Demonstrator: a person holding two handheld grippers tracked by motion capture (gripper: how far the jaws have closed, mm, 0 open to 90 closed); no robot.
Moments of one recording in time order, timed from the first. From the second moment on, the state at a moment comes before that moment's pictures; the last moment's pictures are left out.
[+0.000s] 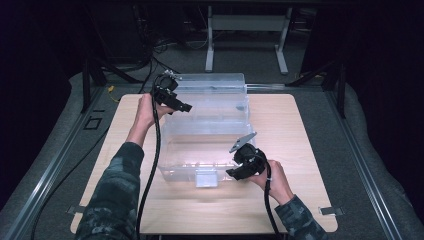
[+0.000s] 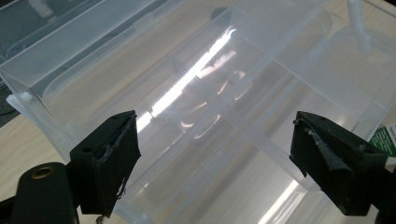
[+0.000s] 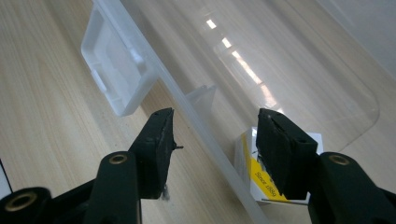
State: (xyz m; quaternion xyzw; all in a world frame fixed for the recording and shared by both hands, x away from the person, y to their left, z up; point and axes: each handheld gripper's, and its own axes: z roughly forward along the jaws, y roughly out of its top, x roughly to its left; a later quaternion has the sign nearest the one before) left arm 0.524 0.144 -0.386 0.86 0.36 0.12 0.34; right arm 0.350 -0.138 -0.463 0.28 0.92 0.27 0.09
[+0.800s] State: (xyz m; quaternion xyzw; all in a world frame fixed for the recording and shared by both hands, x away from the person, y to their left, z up) left arm 0.526 0.130 -0.408 0.85 0.36 0.17 0.33; right arm 0.350 -0.132 -0.476 0.28 0.91 0.29 0.10
